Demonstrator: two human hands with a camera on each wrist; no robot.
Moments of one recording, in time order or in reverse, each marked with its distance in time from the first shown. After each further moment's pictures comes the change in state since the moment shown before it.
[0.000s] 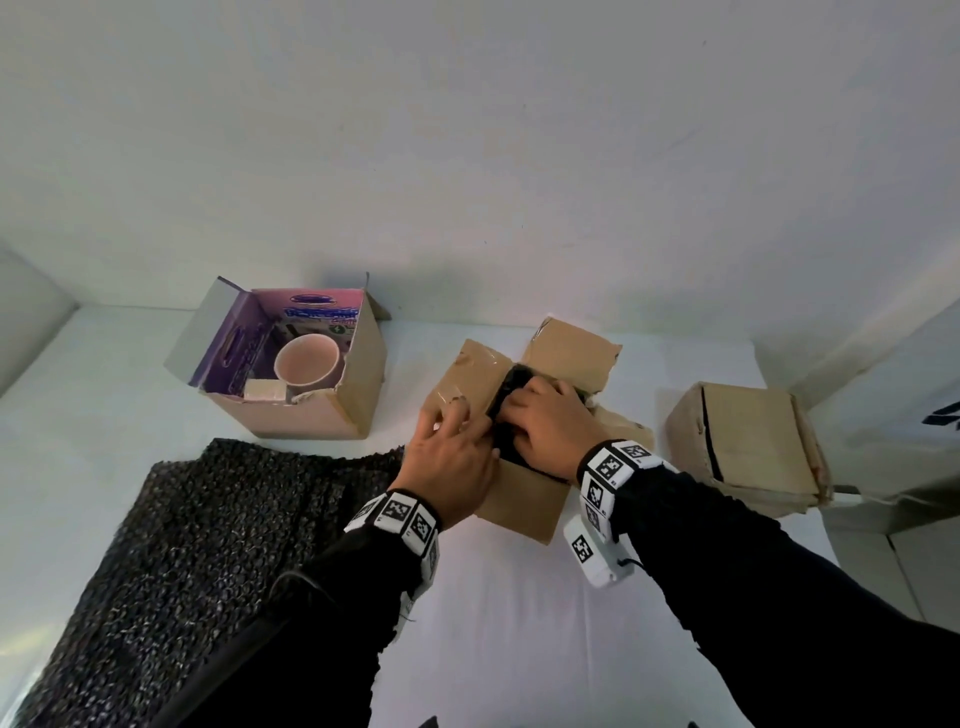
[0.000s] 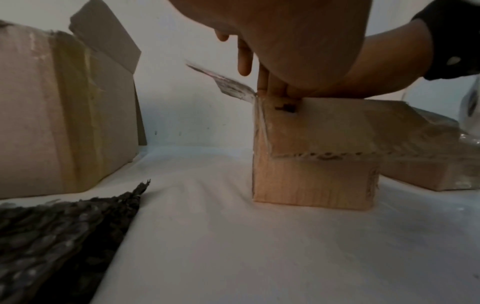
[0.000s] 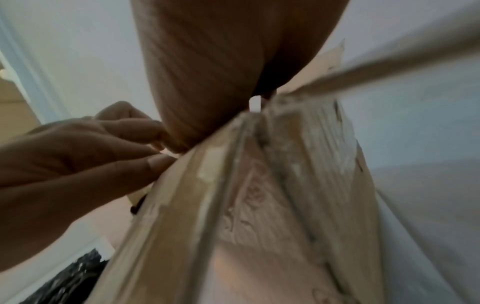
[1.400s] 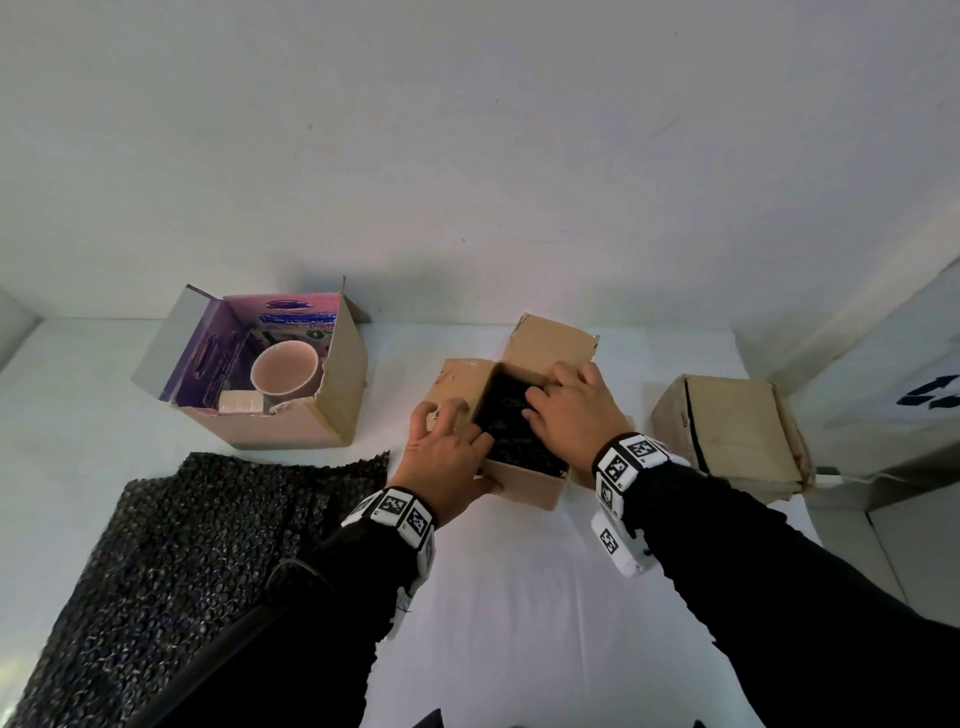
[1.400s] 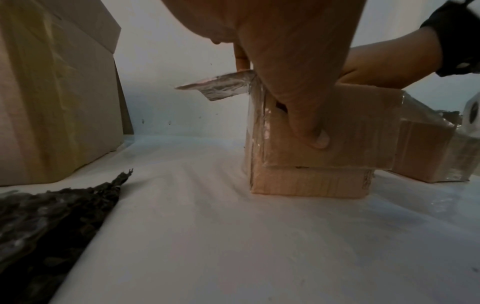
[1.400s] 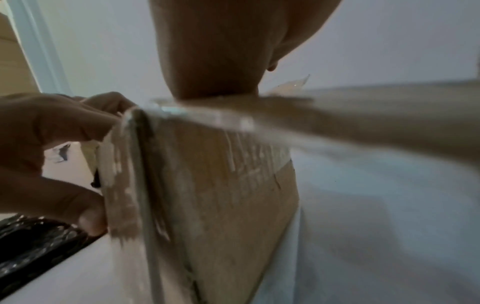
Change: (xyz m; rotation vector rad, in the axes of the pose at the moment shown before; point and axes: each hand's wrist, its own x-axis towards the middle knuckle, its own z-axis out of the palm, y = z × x) left_hand 0.014 -0.002 0.014 -0.080 -0.053 0.056; right_hand -0.014 0.033 0.002 -0.335 0.137 0.104
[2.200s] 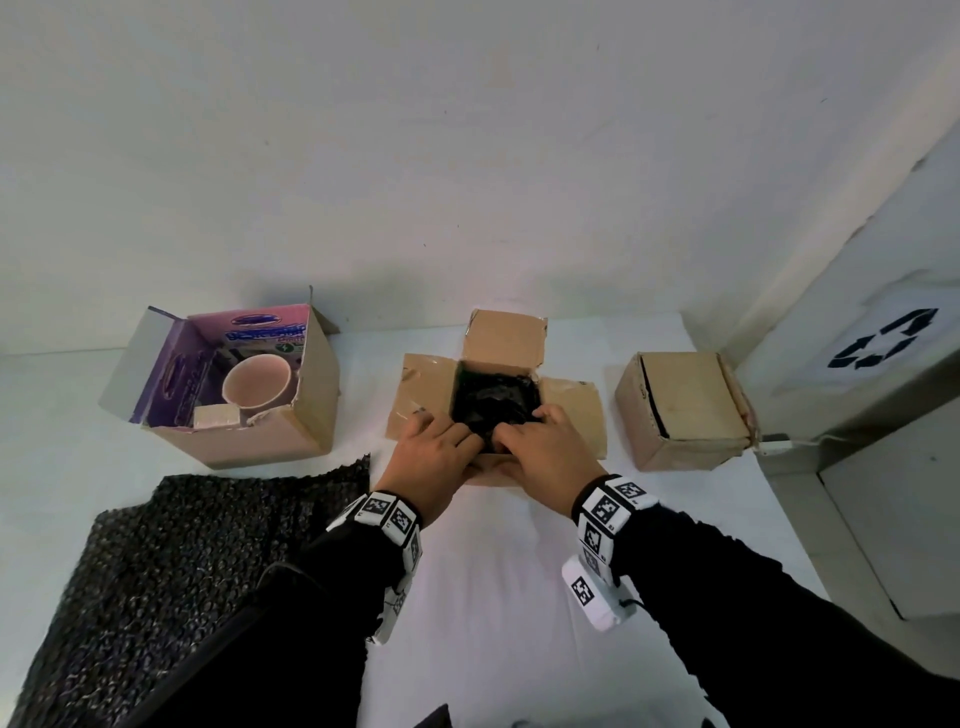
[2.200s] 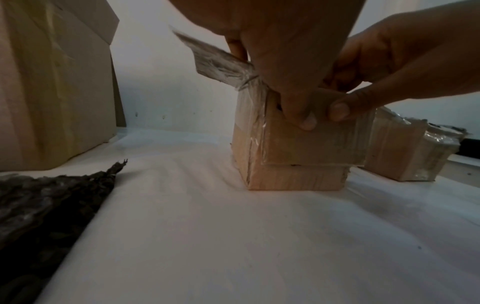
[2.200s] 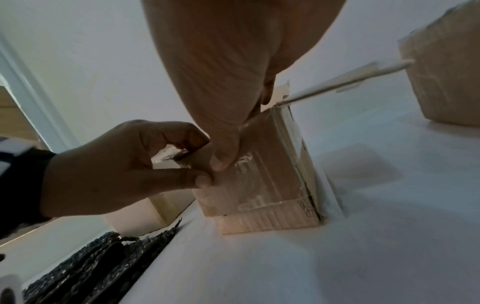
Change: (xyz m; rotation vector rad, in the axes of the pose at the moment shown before) left_hand -0.008 0.002 0.010 -0.097 0.229 0.192; right_hand -0.054 -0.045 -0.020 0.333 -0.103 0.081
